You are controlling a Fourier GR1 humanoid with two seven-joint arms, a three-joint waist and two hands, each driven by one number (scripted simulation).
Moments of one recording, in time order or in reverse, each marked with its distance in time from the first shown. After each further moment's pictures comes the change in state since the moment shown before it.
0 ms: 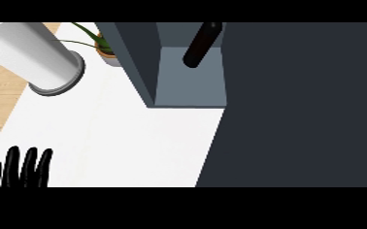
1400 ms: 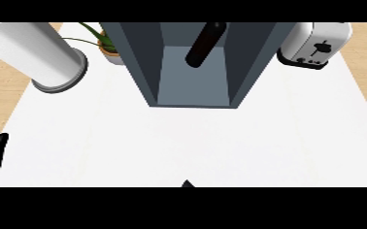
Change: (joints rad) left arm 0.082 0.112 0.344 0.011 0.217 -0.296 0.093; right arm -0.457 -0.075 0.381 0.034 0.413 -0.623 0.073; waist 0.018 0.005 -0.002
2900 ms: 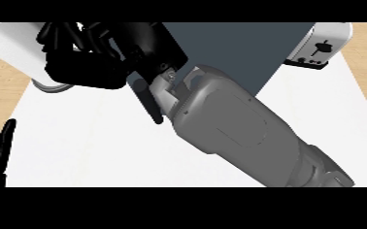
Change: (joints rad) left arm -0.103 -0.122 0.032 0.045 -0.065 0.009 0.119; right arm -0.844 0.161 -0.457 1.033 -0.280 0.026 -0.339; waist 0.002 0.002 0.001
